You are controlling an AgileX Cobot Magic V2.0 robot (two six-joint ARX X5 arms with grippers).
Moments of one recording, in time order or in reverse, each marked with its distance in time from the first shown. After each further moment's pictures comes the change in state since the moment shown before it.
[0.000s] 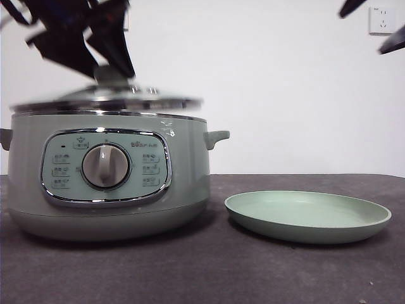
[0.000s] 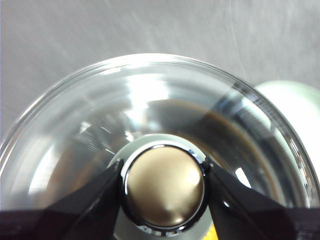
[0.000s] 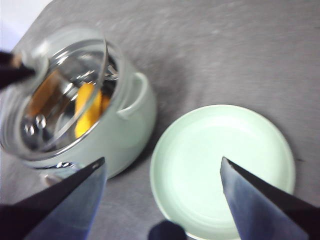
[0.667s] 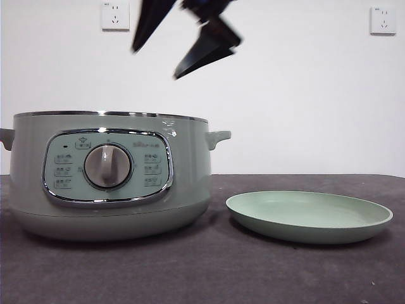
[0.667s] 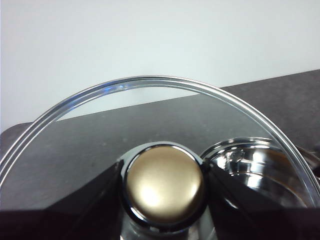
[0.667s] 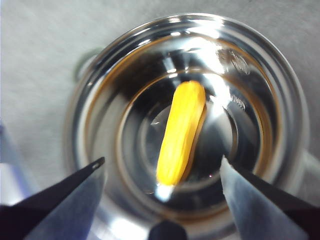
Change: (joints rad) left arm 0.000 -0.705 0.000 -0.342 -0.428 0.000; right arm 0.531 0.887 0.839 -0.194 0.186 -0.129
